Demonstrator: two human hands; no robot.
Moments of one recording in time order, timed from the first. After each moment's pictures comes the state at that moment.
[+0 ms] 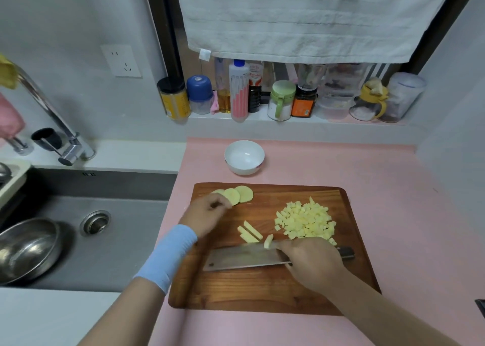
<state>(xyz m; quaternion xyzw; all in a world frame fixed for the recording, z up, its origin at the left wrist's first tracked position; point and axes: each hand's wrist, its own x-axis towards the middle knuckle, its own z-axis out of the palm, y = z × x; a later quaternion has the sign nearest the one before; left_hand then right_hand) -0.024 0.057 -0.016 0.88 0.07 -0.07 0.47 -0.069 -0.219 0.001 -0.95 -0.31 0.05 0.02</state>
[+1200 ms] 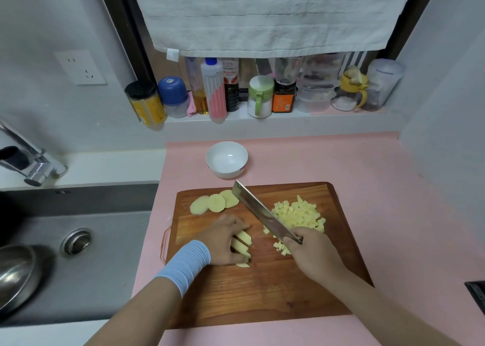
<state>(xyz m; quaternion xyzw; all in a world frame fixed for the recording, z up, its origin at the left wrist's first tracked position) 0.002 0.016 -0.077 0.93 -0.22 -0.18 0.21 -0.048 -0.238 -0.016 -0.93 0.05 0.14 0.33</state>
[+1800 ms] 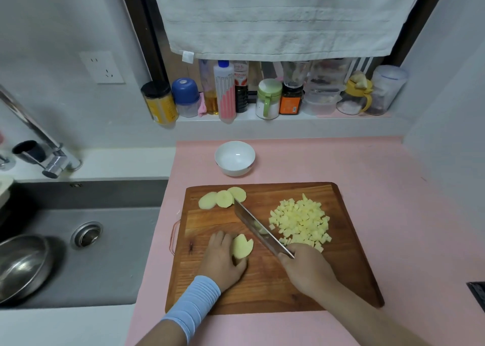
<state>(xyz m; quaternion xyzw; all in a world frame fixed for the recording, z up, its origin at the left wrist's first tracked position) -0.077 0.007 -0.117 0.96 -0.04 0.03 0.26 -0.087 -0.211 -0.014 -0.94 0.06 0.20 0.27</state>
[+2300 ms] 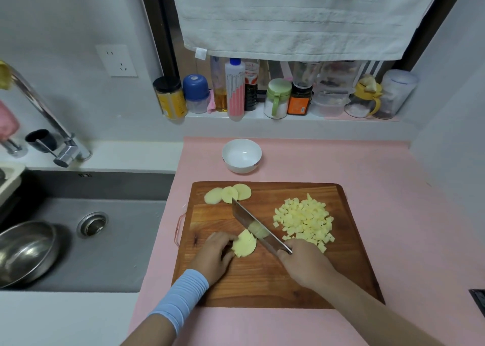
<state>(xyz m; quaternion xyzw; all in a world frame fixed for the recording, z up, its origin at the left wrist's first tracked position) -0.084 0.040 -0.119 0.92 -0.11 0.03 0.36 -0.079 -0.203 -0.008 -0.94 0.01 0.25 0.24</state>
